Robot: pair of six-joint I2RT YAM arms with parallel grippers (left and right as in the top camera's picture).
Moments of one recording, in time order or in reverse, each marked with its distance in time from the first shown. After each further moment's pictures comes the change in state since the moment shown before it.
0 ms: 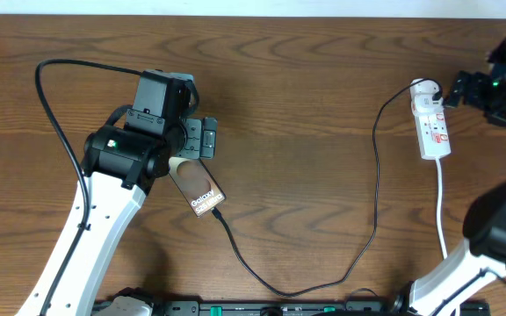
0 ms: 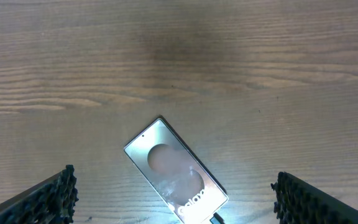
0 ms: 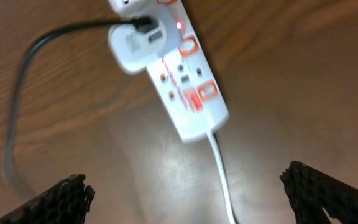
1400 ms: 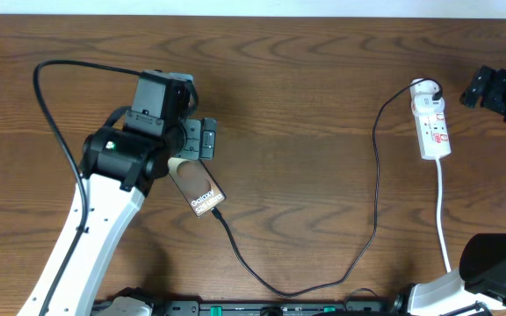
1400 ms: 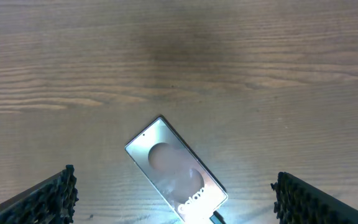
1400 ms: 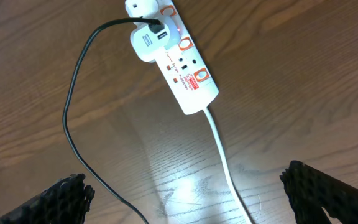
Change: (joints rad) left arm 0.000 -0.024 0.000 -0.012 0.000 0.000; right arm 0.000 -0.203 0.000 -0.061 0.014 0.063
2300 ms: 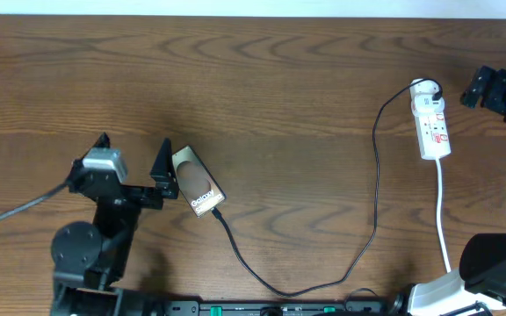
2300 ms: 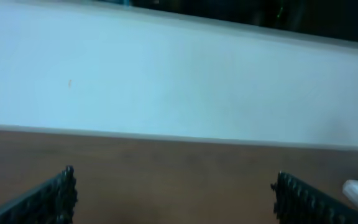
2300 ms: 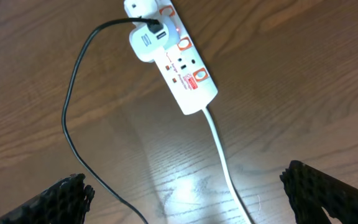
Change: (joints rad) left arm 0.178 -0.873 -0.772 0.878 0.114 0.003; right arm 0.000 0.000 0.000 0.000 0.004 0.000
